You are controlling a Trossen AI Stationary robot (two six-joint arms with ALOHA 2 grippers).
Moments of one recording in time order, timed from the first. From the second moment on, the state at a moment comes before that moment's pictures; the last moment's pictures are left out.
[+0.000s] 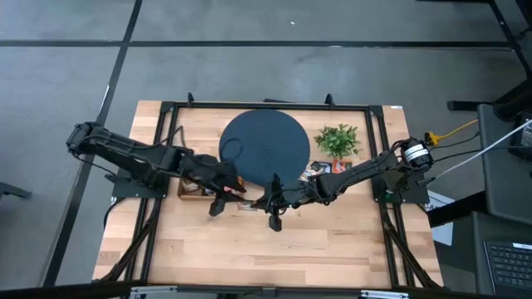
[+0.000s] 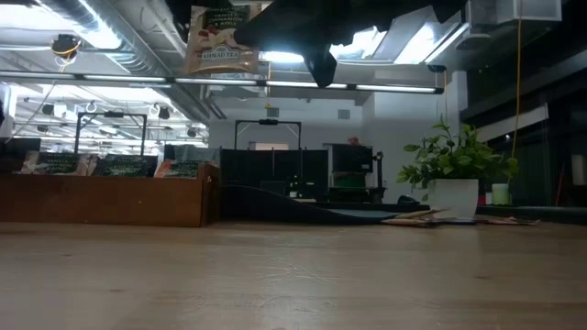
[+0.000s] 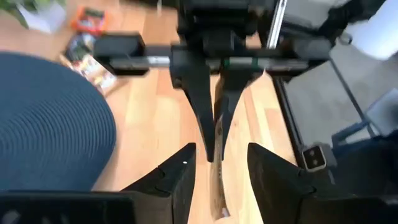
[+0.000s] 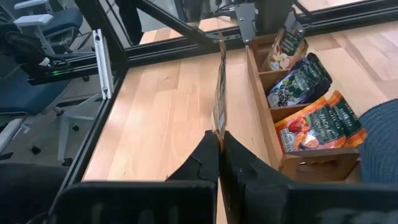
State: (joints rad) left arm -0.21 1.20 0.96 -0.33 0.03 -0.34; right arm 0.27 1.79 1.12 0.27 0.13 0.31
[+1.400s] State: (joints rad) left arm -0.32 1.11 1.06 -0.86 -0.03 -0.35; right arm 0.28 1.78 1.12 0.03 0.14 0.36
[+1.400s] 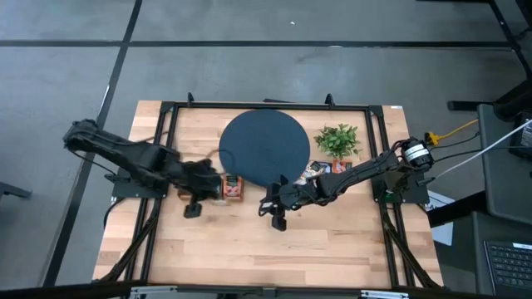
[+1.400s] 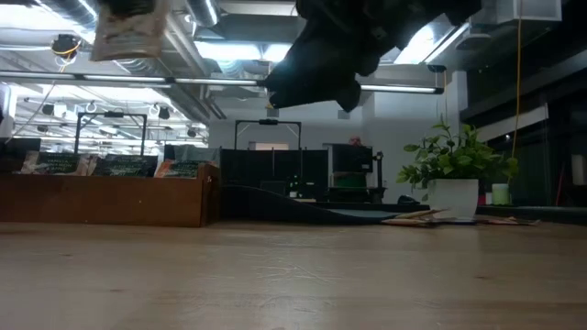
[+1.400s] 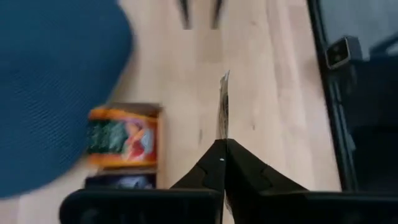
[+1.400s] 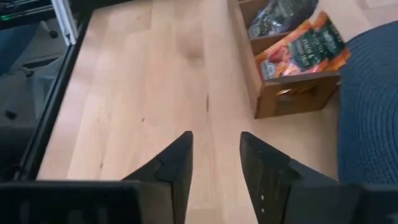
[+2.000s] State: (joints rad) left arm -0.44 0.73 0.64 -1.08 -0.26 -0.96; right arm 0.35 1.78 1.12 0.01 0.28 0.43
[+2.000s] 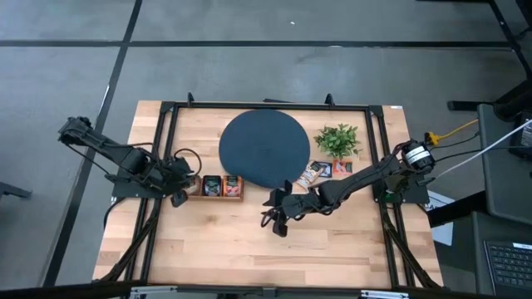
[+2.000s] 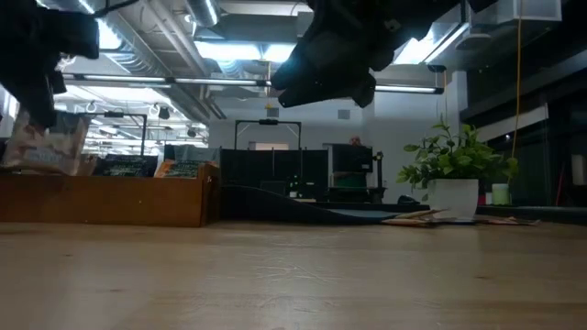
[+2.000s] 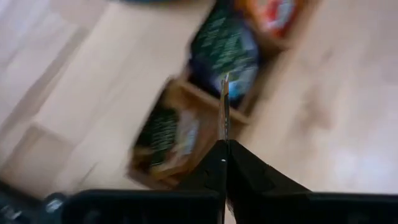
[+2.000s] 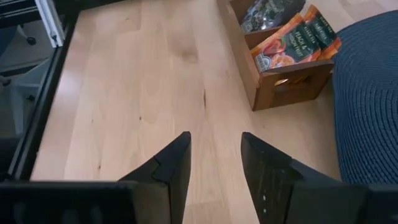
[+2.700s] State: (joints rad) left arm -0.44 0.73 0.59 -1.13 -0.34 -0.99; right arm 0.34 1.78 1.12 -0.08 0.32 0.43
